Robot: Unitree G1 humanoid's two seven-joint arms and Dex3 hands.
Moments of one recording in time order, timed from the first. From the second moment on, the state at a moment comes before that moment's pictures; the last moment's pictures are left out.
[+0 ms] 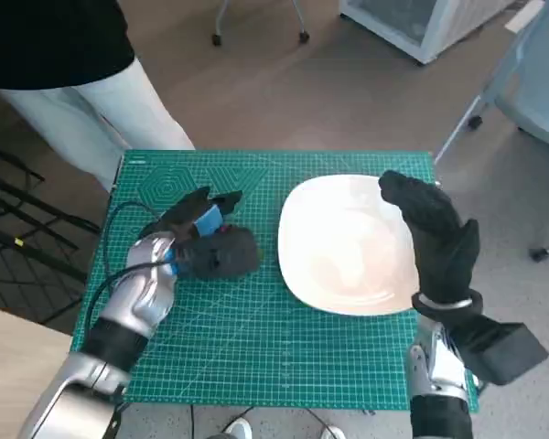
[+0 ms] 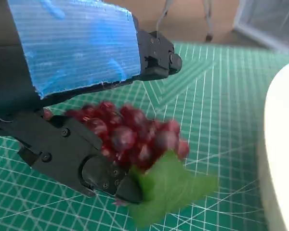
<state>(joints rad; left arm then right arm) -0.78 0.35 -0.40 0.72 0.67 0.22 -0.28 -0.49 -0.08 -0.16 0.57 0.35 -0.79 0.51</state>
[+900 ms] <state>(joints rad) -0.92 0.30 -0.45 1.07 0.63 0.11 -0.22 -0.49 -0.08 -0.17 0.57 0.35 -0.79 0.52</state>
